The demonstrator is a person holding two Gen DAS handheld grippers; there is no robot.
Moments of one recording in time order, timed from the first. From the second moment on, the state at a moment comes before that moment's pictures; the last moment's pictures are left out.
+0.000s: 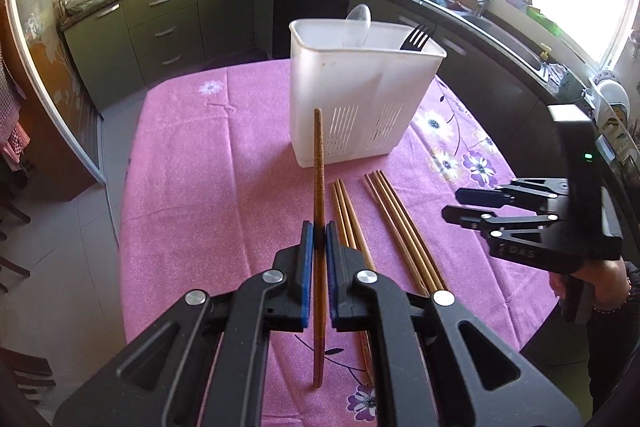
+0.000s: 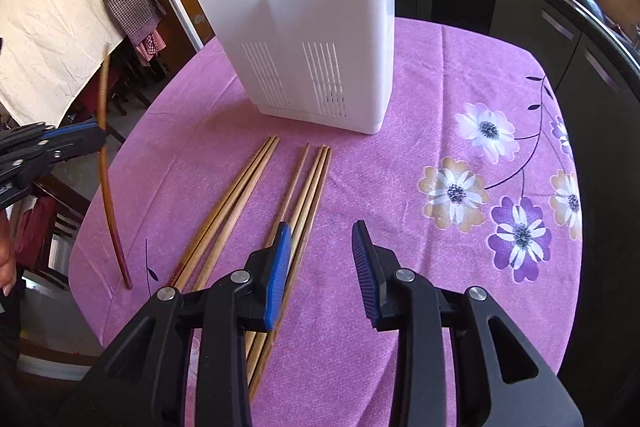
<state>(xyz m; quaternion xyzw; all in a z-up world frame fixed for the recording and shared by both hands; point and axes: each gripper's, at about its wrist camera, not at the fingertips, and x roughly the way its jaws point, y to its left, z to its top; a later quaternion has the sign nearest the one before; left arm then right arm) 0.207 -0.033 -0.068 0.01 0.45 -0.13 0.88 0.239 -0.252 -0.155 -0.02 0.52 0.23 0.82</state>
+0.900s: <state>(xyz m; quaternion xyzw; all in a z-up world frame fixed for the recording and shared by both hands) 0.162 -0.007 -0.049 0.02 0.40 -0.14 0.91 0.271 -0.197 -0.197 -0.08 0.59 0.18 0.78</state>
